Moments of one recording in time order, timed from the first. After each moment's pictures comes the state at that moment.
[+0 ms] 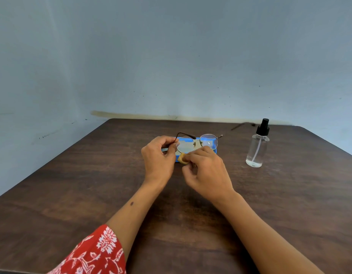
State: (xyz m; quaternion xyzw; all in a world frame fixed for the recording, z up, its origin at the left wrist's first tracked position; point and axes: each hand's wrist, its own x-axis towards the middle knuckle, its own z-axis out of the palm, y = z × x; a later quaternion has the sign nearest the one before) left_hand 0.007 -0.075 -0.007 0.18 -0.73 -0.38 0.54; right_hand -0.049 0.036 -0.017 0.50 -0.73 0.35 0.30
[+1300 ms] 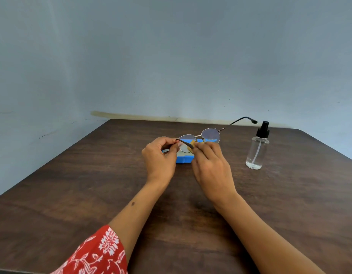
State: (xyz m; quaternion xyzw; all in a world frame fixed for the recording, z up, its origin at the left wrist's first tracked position) left_hand 0.008 -0.071 -0.003 0.18 -0.70 -0.43 0.53; right_hand -0.065 0.031 -0.024 0.46 -0.72 0.26 0.46
